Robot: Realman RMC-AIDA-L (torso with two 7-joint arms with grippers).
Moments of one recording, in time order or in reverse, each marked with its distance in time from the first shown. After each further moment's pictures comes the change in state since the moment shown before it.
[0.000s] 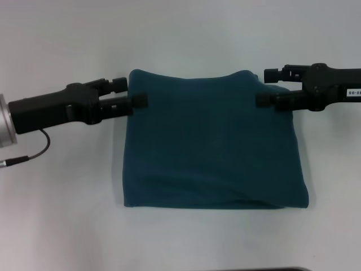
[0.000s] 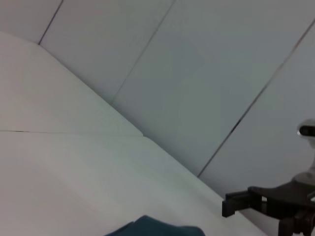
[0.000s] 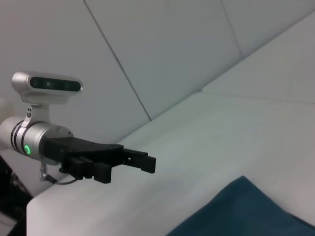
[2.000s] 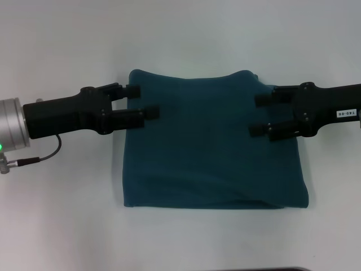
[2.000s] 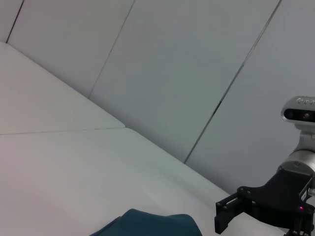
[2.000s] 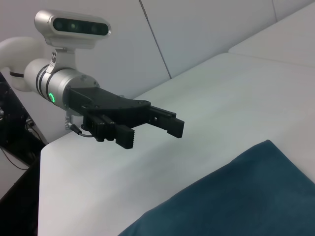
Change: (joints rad) left arm -0.057 0.012 -0.009 0.103 0.027 0.008 0.145; right arm 0.001 0.005 -0.097 -0.016 -0.045 0.004 -0.076
